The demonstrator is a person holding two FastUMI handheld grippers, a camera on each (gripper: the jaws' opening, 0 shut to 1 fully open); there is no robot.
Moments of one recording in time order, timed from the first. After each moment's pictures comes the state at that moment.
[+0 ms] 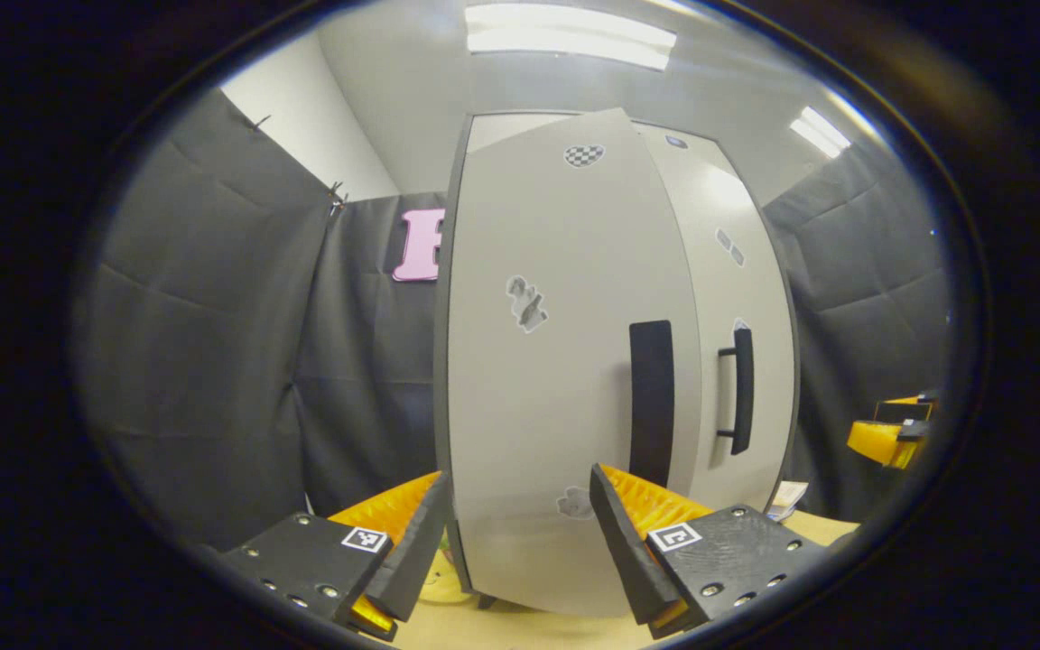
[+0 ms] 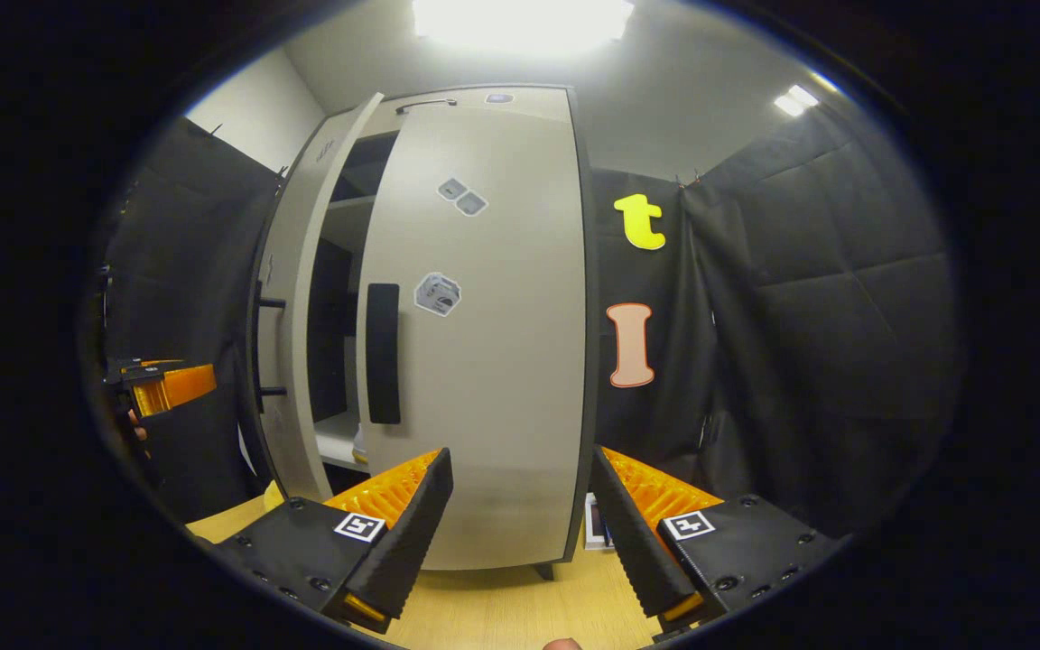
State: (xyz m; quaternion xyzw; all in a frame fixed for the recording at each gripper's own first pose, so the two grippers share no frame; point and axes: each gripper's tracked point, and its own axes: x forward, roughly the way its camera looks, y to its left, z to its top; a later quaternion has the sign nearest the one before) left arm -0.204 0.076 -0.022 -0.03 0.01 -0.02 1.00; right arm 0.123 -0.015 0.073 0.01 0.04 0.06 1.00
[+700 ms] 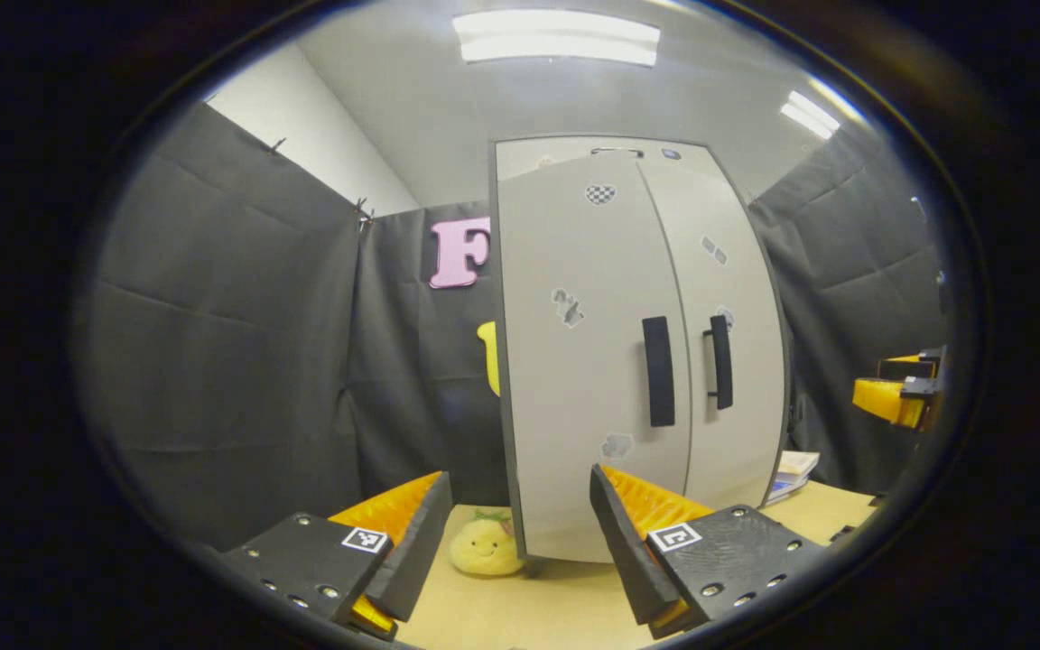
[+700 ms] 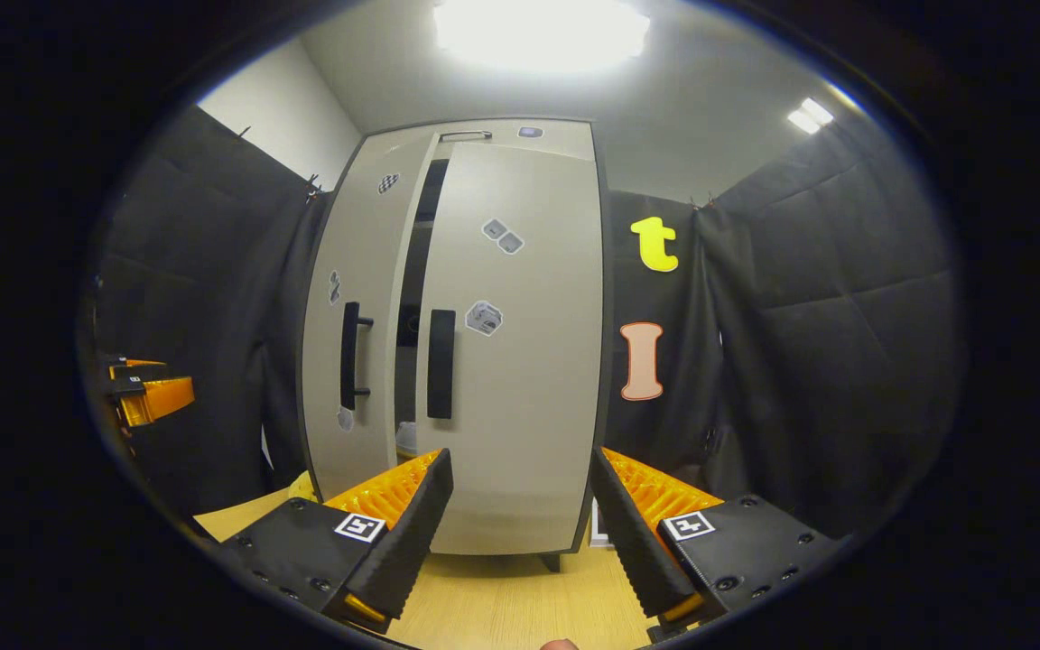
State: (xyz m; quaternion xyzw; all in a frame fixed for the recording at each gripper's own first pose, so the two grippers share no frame) left arm -0.341 0.129 -0.024 -0.01 0.03 0.01 1.00; right arm 0.048 -0.014 0.081 -0.01 0.03 0.08 1.00
